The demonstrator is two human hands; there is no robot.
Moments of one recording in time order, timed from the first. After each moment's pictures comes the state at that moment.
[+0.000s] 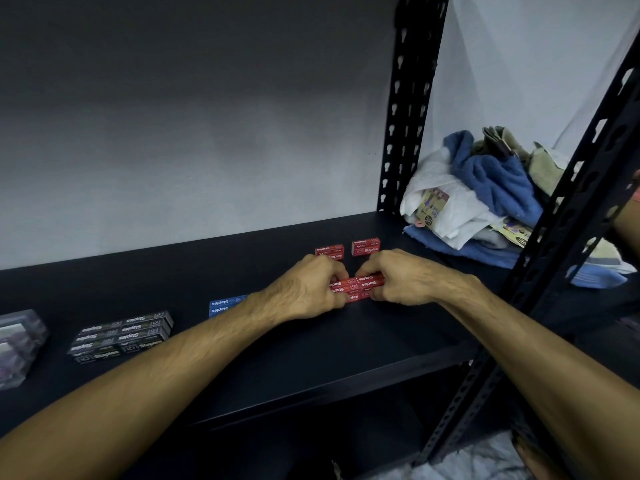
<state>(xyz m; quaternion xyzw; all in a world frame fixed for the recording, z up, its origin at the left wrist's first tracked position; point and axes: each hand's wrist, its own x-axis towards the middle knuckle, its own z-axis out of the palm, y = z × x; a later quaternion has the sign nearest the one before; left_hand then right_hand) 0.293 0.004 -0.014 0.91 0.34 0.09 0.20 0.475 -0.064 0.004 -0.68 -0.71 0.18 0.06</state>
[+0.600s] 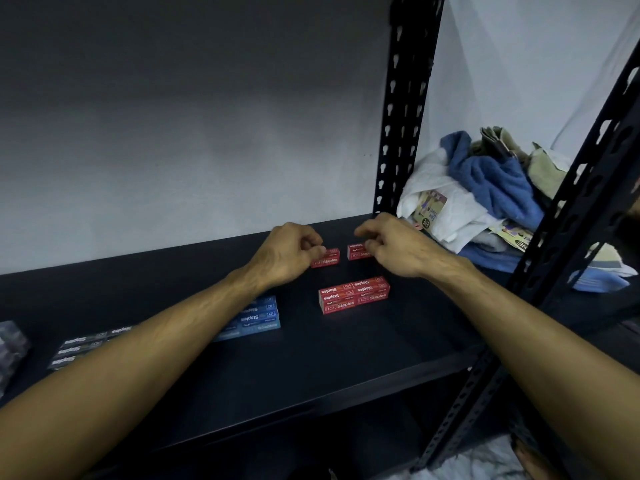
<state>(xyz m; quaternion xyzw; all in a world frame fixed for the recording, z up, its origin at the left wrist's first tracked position) 0.291 0.050 0.004 0.86 0.40 0.22 0.23 0.489 -0.038 0.019 -0.70 -0.67 0.08 0.21</state>
